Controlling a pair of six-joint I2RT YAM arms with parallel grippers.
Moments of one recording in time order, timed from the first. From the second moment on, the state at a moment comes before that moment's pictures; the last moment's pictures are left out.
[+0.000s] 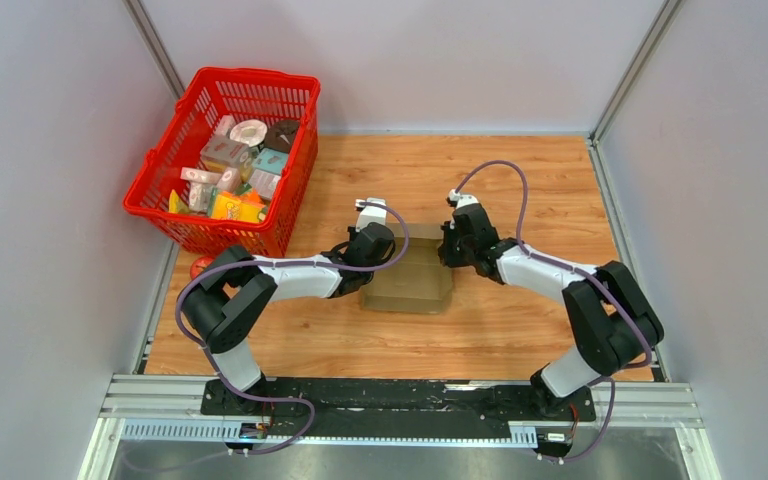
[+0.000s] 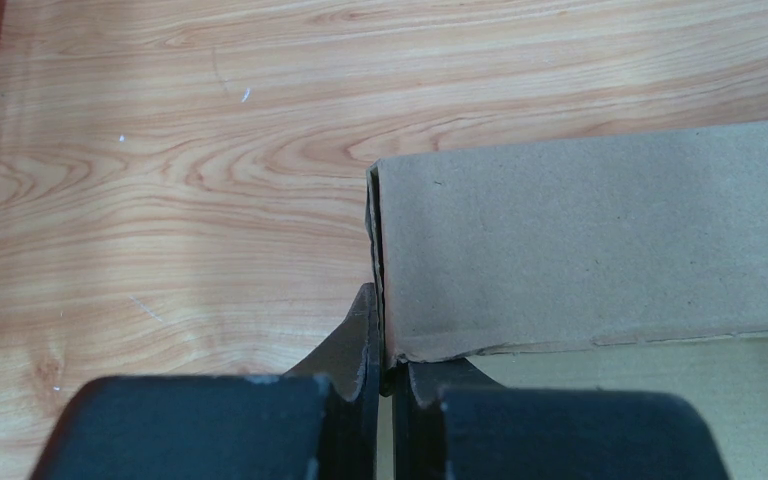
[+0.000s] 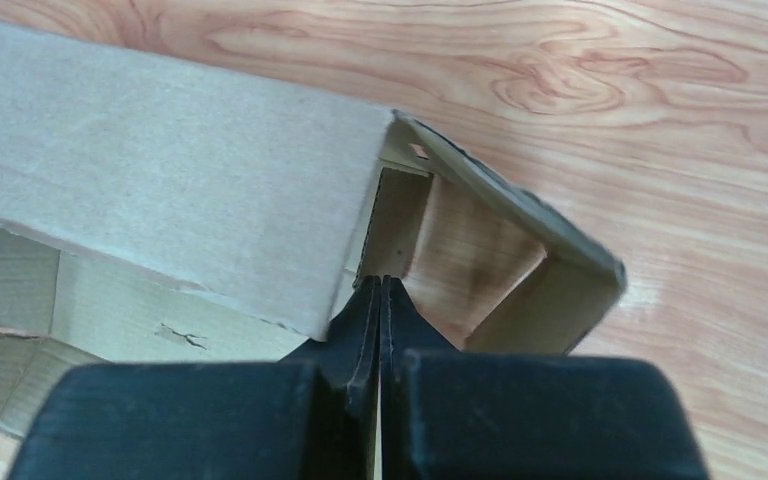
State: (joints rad) left arm -0.82 1.72 0.86 0.19 -0.61 -0.37; right arm 0.52 1.53 0.80 -0.03 0.05 0.39
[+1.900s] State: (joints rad) left arm -0.82 1.72 0.86 0.19 -0.59 -0.37; right arm 0.55 1.38 0.74 -0.16 0.26 0.54
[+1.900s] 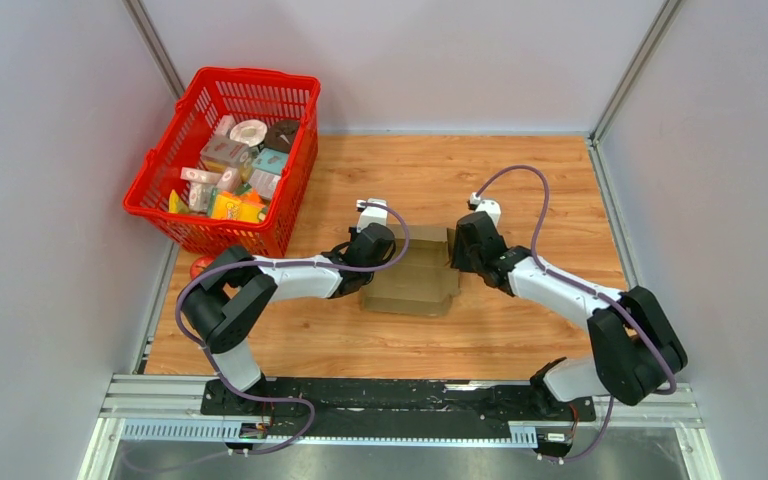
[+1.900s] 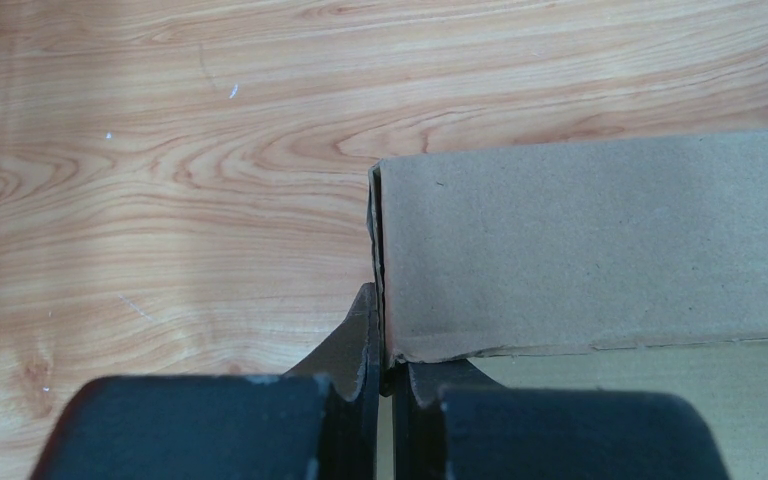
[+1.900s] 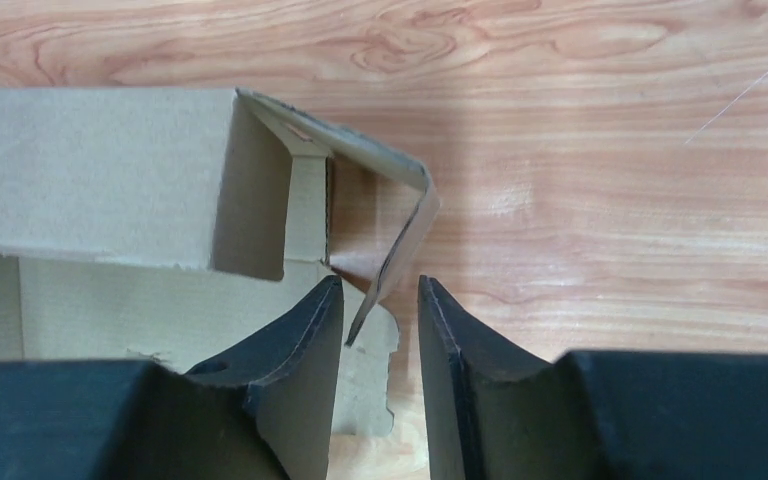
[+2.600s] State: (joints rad) left arm -0.82 1.72 0.86 0.19 -0.60 -0.37; right arm 0.55 1.40 0.79 -0.20 0.29 0.50
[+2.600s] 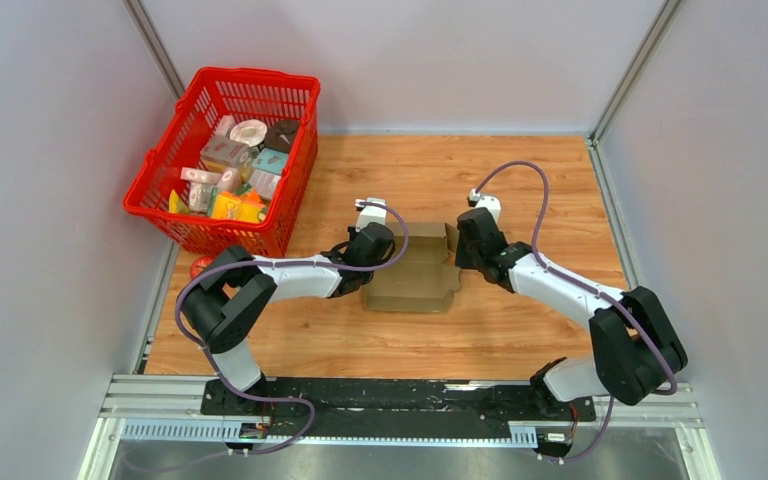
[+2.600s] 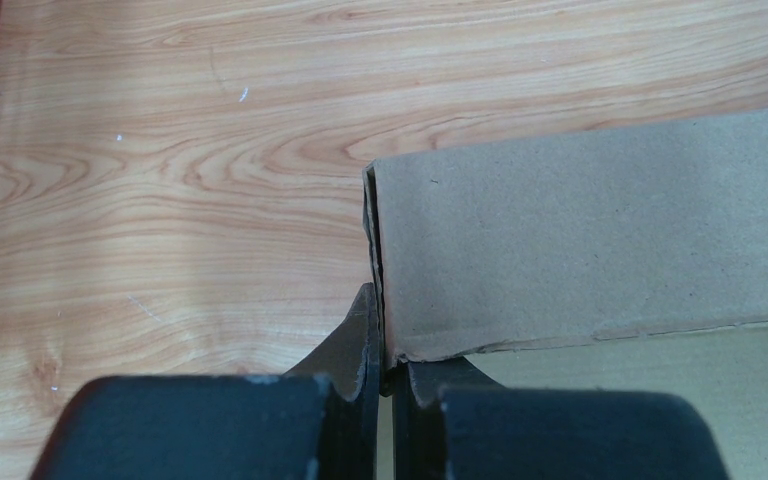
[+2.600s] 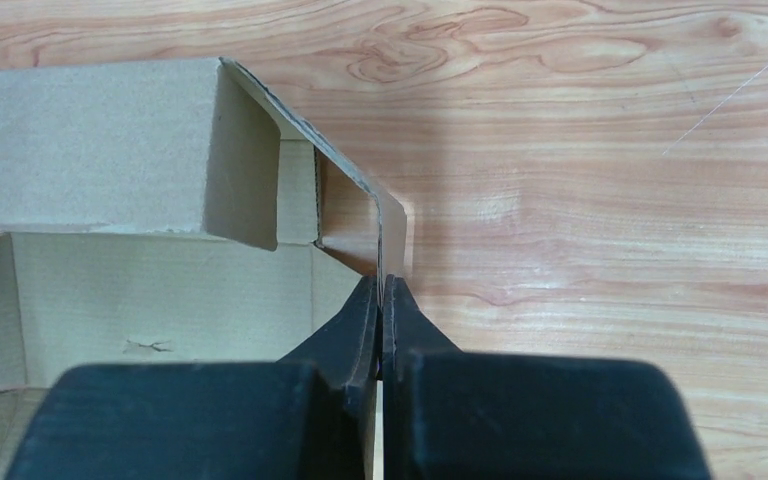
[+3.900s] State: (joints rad) left arm -0.82 1.70 0.86 0.18 -0.59 -0.37; right arm 0.54 1.34 0.73 -0.28 0.11 0.52
